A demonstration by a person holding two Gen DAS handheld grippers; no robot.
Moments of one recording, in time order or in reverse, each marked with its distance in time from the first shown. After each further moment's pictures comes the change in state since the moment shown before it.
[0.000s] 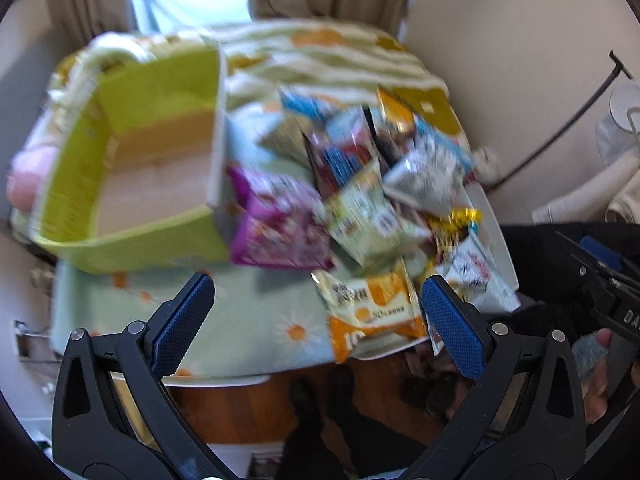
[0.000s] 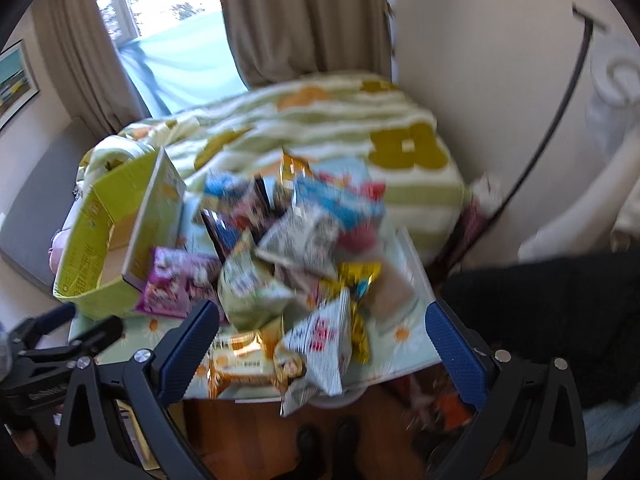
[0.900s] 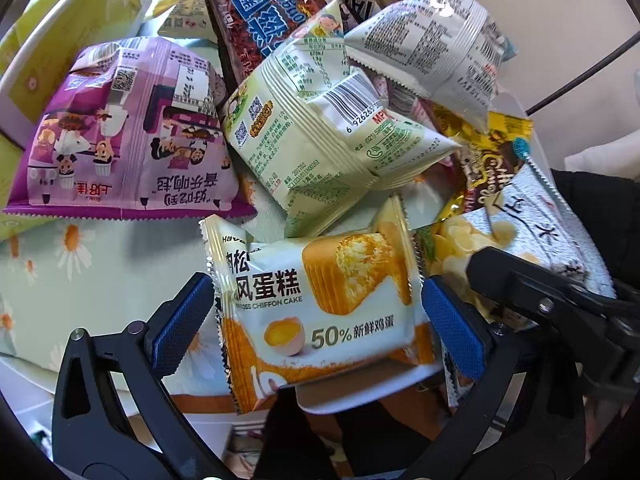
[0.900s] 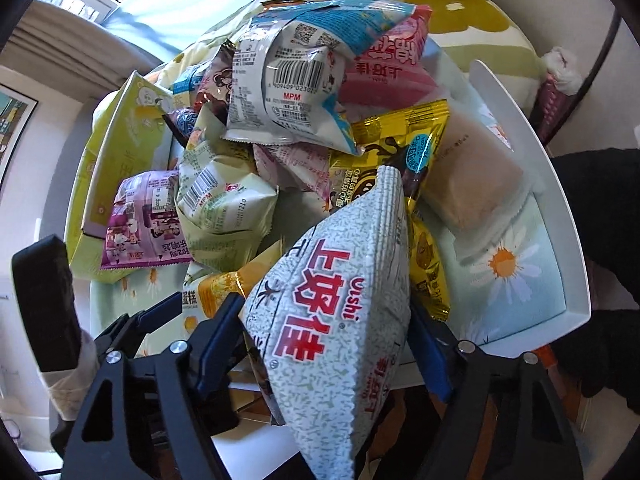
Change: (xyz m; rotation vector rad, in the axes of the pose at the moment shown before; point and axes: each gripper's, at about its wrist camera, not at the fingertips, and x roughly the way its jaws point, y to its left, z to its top) left arm 0.162 -0.066 -0.024 0.010 0.211 0.018; right arm 0.137 -0.043 -0.040 0.111 0.350 0.286
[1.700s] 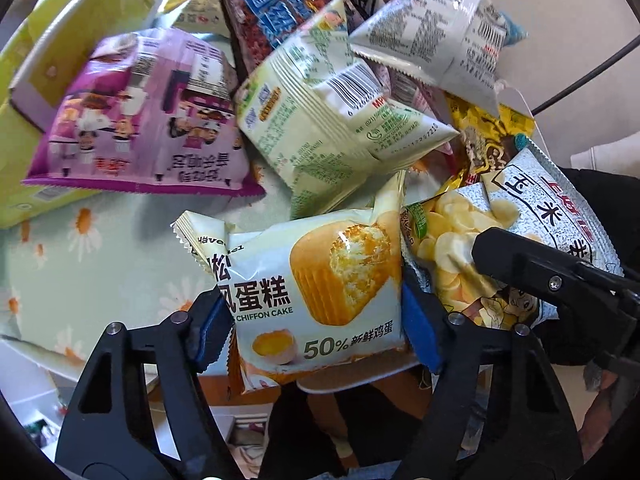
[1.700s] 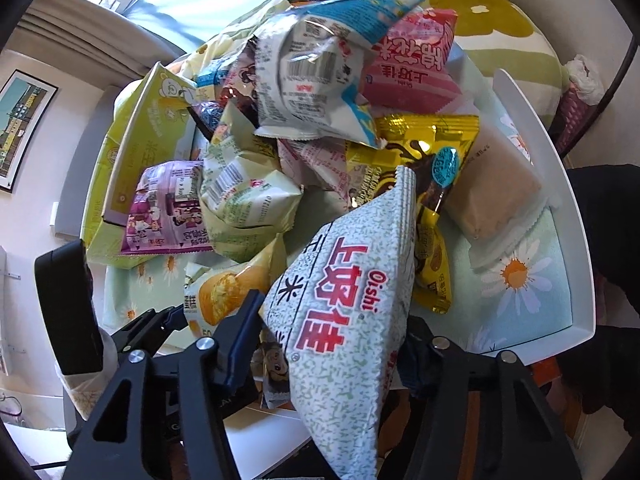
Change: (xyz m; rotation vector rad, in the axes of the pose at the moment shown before) left arm 0.012 -0.024 0.000 -0.024 0.003 0.024; right arm -0.002 0.003 0.003 -0.056 0.017 0.058
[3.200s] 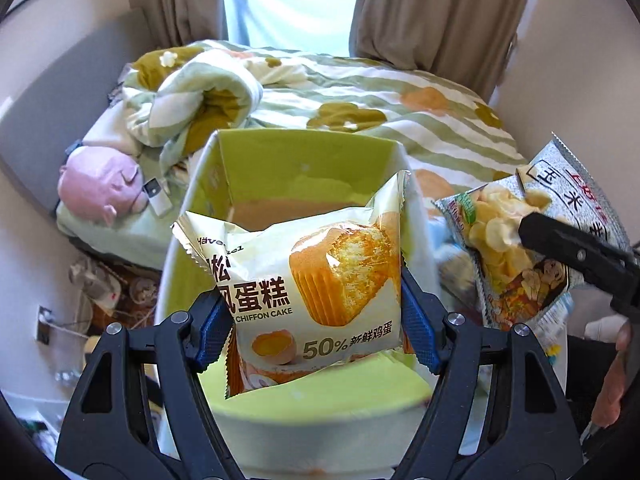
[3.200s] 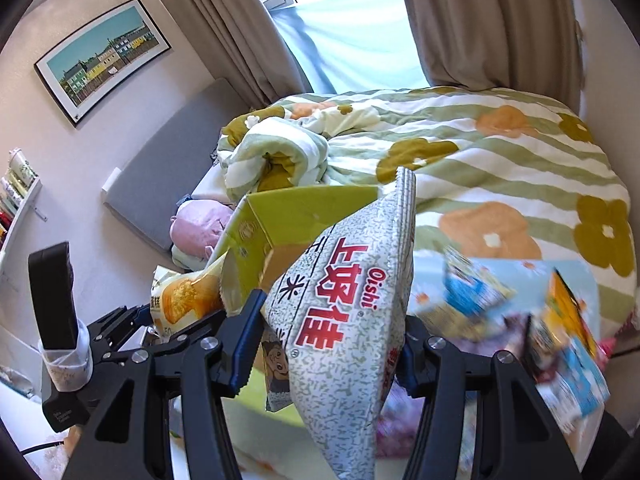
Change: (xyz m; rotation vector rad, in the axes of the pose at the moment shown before) left arm -0.188 0.269 0.124 -0.208 -0.336 0.121; right arm -0.002 0.296 0.154 -0.430 -0.214 0.083
